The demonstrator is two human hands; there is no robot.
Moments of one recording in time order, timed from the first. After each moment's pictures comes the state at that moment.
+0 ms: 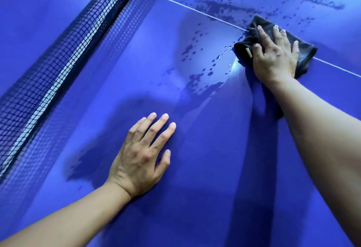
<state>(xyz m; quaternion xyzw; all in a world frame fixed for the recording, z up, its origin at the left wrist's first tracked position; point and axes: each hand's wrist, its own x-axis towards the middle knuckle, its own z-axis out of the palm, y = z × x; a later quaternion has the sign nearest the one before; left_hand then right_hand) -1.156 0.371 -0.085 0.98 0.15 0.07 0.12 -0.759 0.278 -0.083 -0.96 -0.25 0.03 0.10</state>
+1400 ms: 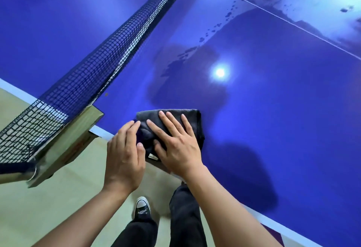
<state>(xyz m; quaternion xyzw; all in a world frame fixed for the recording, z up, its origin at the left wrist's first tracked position) -1.516 0.291 -0.048 0.87 0.40 0.12 0.27 -1.374 0.200 -0.081 -0.82 -0.55 0.03 0.15</state>
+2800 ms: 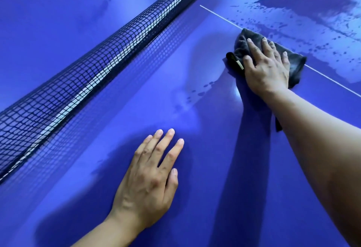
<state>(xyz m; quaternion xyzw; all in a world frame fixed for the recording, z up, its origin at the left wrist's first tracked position) -1.204 0.355 -0.083 0.94 0.28 0.08 0.17 -0.825 0.383 -0.083 -0.92 -0.37 0.04 0.11</state>
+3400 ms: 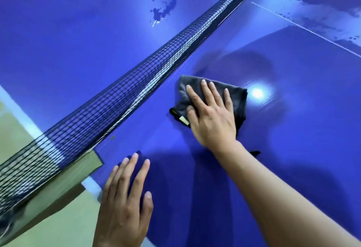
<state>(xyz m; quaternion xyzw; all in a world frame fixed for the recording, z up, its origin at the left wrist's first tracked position) -1.464 0.323 -0.074 0.89 0.42 0.12 0.14 -1.187 0.363 -0.085 -0.83 -0.54 0.02 0.12</state>
